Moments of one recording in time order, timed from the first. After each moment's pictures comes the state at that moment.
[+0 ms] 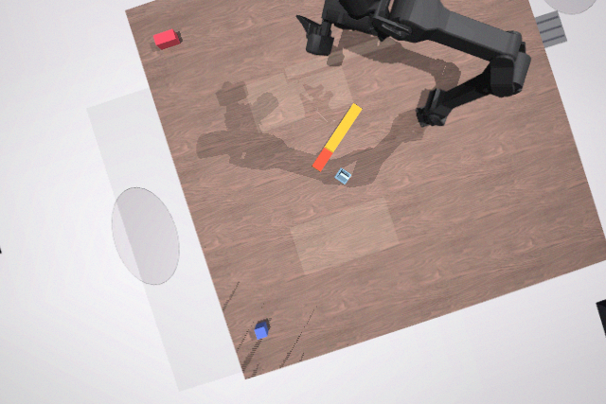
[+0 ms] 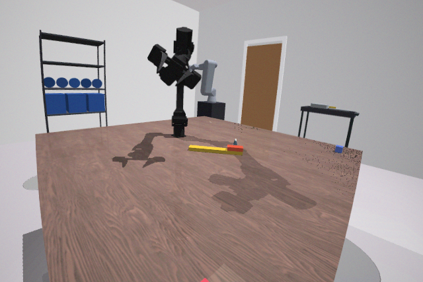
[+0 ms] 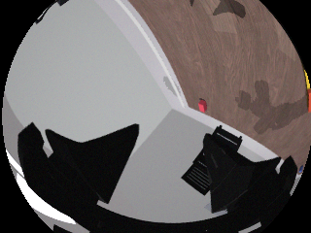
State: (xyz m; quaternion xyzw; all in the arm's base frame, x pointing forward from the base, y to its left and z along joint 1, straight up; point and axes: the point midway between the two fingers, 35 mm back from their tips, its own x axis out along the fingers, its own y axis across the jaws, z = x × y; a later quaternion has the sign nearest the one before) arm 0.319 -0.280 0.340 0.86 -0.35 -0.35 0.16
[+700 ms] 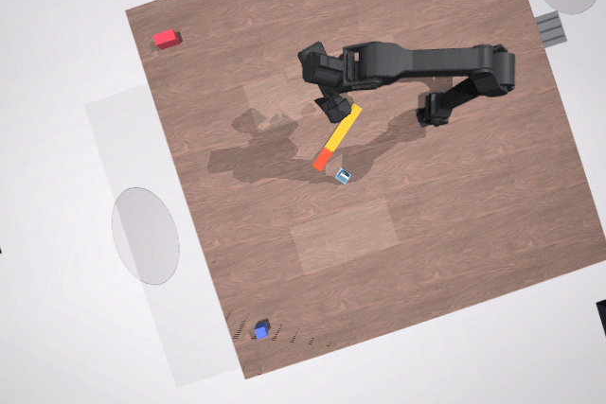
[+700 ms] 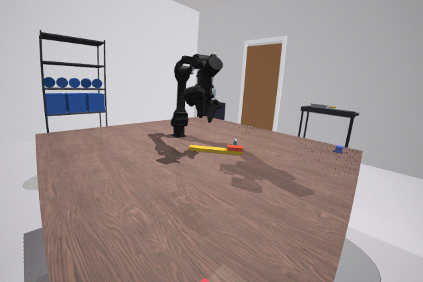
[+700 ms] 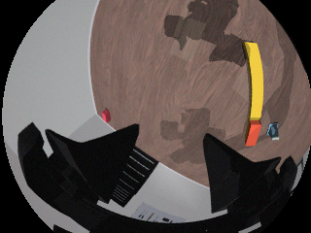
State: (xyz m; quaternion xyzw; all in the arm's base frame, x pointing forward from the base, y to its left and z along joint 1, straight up) arm 0.351 -0.144 0.211 0.81 -0.03 -0.54 0.22
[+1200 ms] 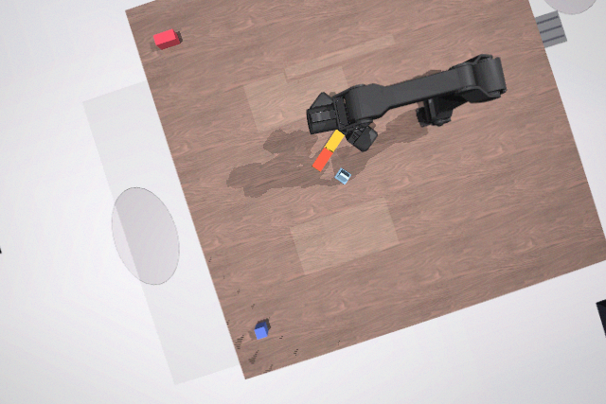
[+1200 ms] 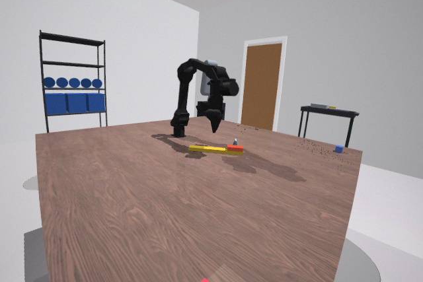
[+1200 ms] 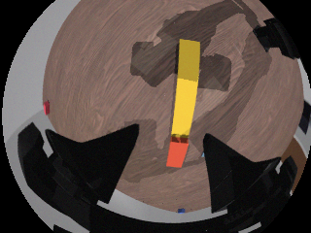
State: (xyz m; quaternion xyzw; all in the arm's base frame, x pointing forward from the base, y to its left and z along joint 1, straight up) arm 0.315 -0.040 0.144 0.70 0.20 -0.65 0.24
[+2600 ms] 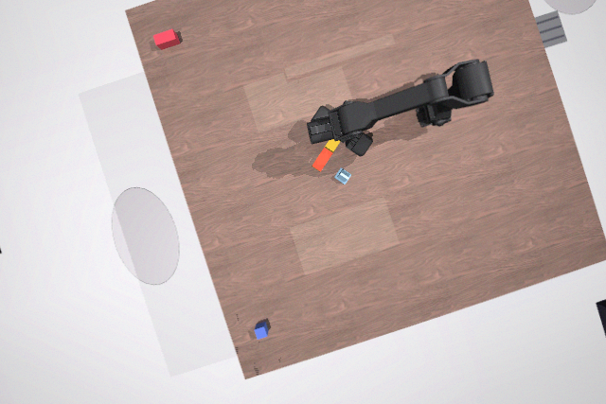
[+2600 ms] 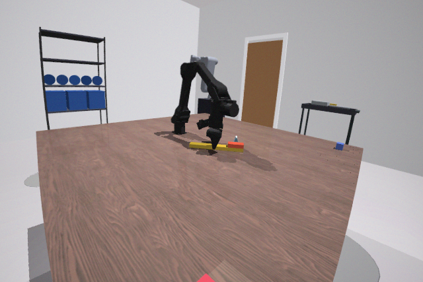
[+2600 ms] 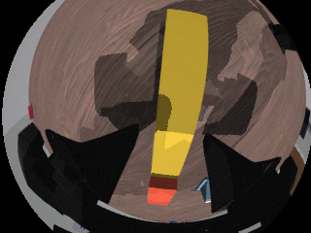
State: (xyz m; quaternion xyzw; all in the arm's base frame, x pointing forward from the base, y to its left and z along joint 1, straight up) arm 0.309 -0.029 0.052 0.68 0.22 -0.66 0.24
